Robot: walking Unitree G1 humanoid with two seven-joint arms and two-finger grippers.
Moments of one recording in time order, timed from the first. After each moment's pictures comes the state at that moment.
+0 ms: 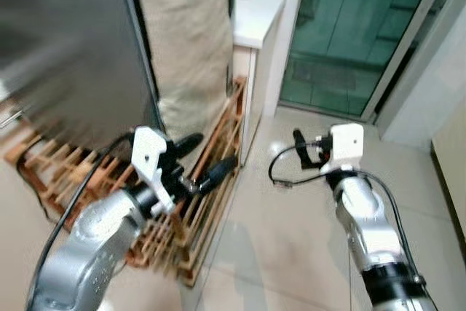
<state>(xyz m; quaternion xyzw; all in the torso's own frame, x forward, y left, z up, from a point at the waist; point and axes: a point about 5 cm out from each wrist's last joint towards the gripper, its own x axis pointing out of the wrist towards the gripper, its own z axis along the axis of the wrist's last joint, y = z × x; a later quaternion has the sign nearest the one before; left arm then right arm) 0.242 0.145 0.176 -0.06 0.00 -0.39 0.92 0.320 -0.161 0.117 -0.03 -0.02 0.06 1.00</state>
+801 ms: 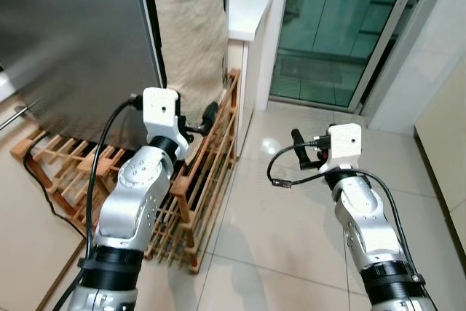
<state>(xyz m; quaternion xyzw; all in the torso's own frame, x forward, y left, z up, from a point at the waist) 0.334 0.138 0.178 -0.03 -0.03 -0.09 1.00 0.320 -0.156 0.116 -0.03 -0.01 0.07 1.00</state>
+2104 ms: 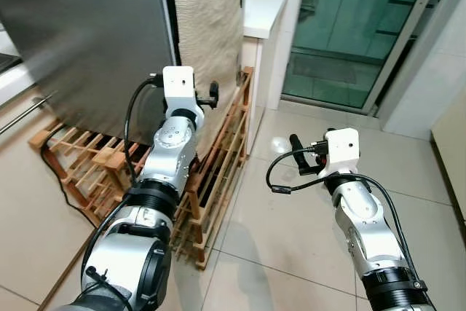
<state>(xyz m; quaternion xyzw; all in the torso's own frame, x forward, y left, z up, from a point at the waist) 0.391 0.096 0.178 -0.05 -0.02 -0.09 0.99 0.312 -0.158 0.115 -0.05 -0.01 0.08 1.00</state>
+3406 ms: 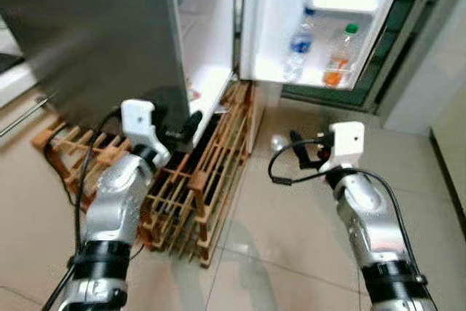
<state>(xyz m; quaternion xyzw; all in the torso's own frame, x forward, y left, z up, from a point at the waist) 0.316 0.184 0.154 -0.08 -0.05 -0.15 0.98 0.325 -0.146 0.124 0.02 0.01 0.11 0.99</state>
